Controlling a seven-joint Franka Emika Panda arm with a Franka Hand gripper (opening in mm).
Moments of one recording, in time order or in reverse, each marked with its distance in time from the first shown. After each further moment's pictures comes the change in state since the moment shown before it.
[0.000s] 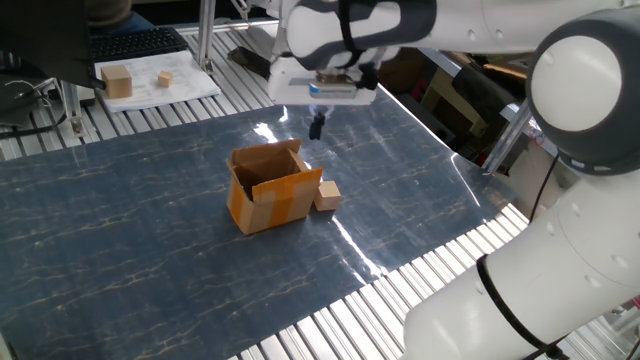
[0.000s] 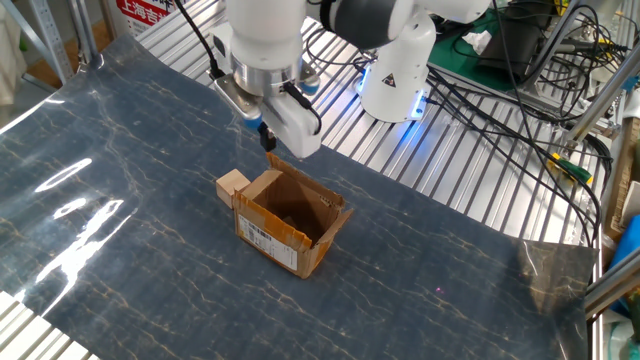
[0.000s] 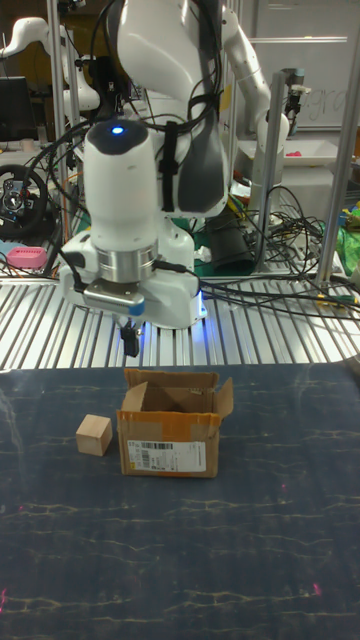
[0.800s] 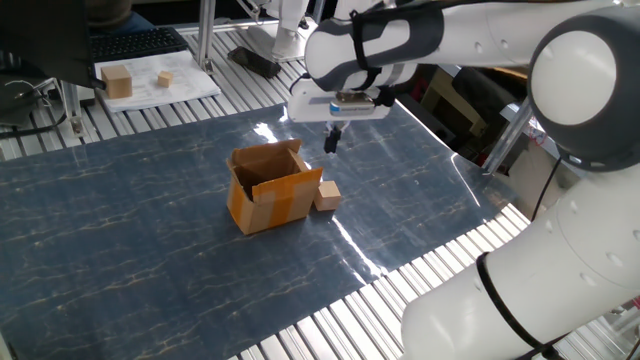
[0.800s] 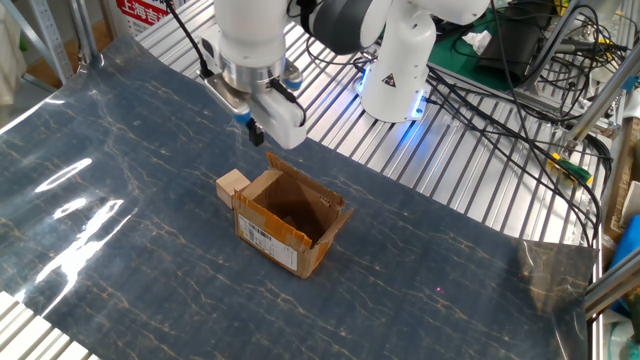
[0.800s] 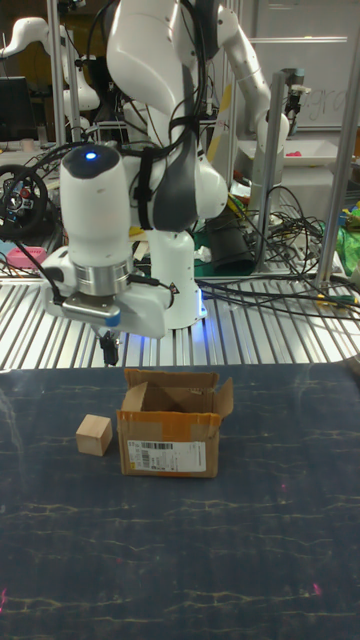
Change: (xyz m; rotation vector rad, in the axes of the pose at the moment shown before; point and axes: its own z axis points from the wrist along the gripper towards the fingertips) arm 0.007 -0.044 0.039 -0.002 -0.012 -0.053
